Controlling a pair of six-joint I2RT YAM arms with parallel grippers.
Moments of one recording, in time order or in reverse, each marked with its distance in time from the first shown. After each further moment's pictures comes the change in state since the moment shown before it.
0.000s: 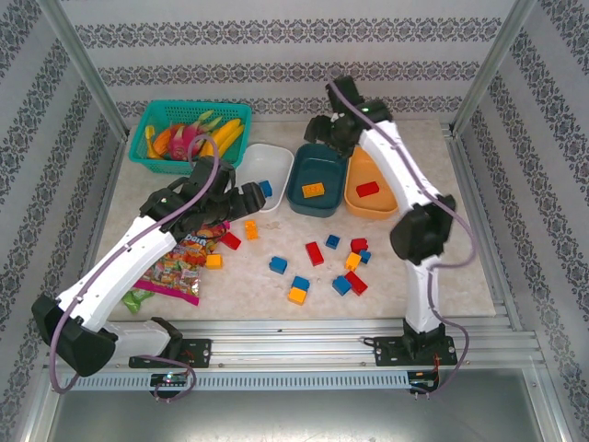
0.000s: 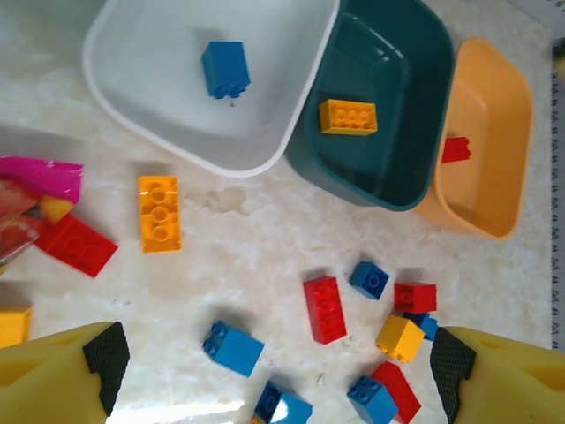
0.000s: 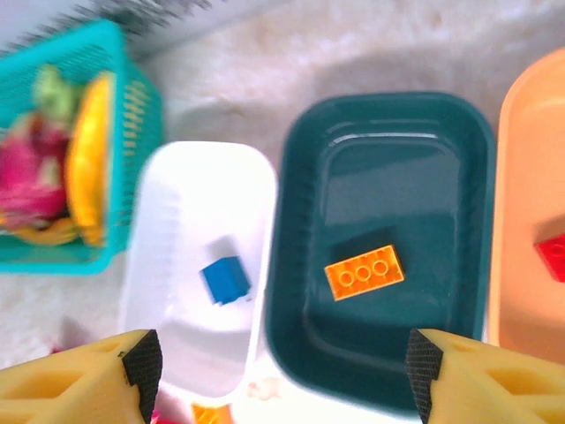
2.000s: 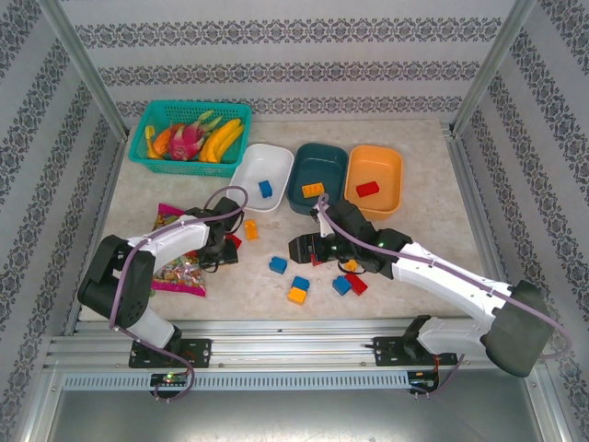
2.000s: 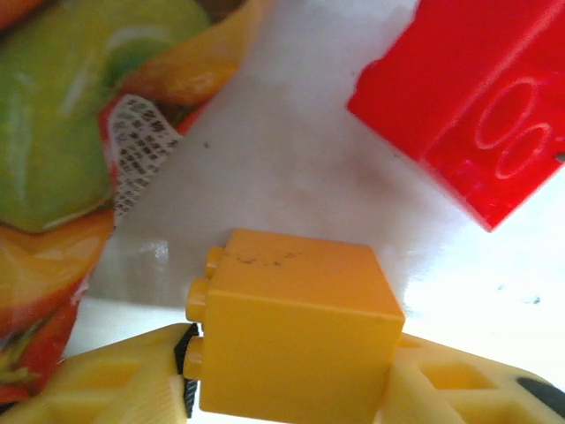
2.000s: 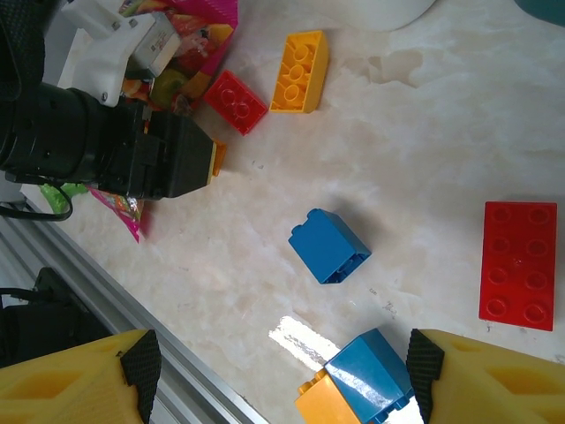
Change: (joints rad) left arm 0.131 0.334 -0.415 0.151 -0.013 0.180; right arm 0.384 -0.714 -1.289 0.645 -0.185 -0.034
